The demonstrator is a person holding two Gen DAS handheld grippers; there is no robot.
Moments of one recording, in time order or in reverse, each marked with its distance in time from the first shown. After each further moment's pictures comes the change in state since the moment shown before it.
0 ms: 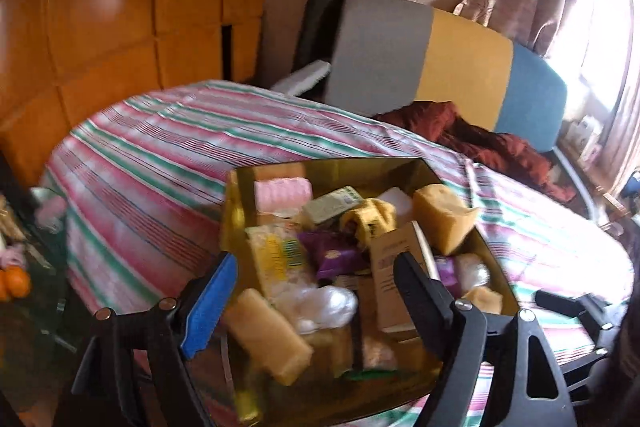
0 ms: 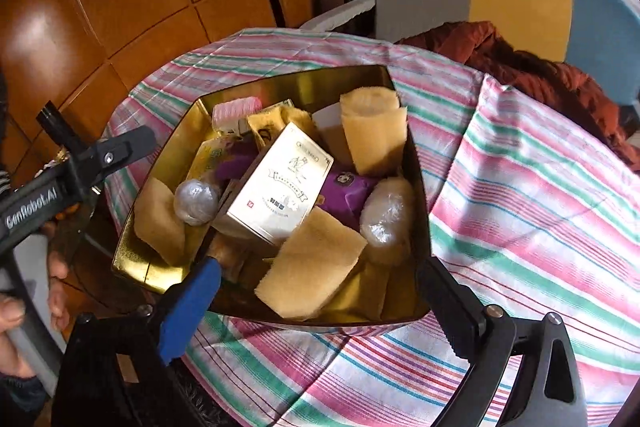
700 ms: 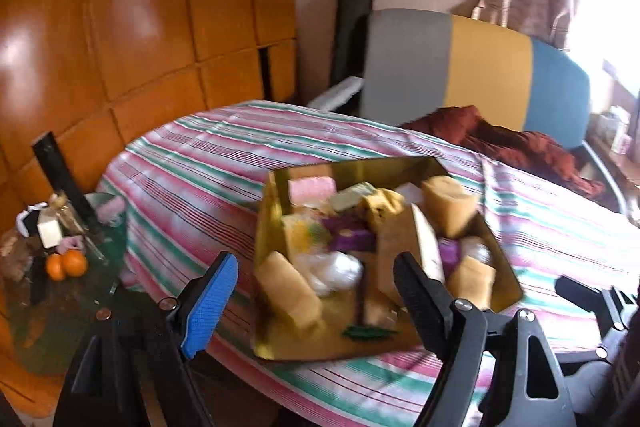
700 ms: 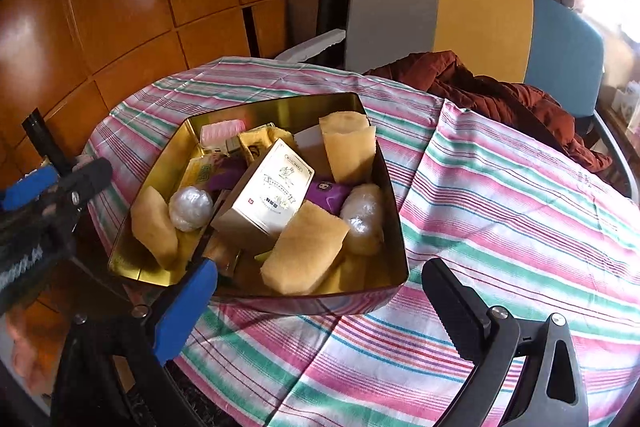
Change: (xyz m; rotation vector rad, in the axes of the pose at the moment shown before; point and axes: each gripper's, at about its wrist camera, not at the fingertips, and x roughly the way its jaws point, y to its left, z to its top) left arm -0.058 -0.033 -0.027 0.019 -0.054 0.146; right arm -0.035 0.012 -0.023 0.018 -0.110 -0.110
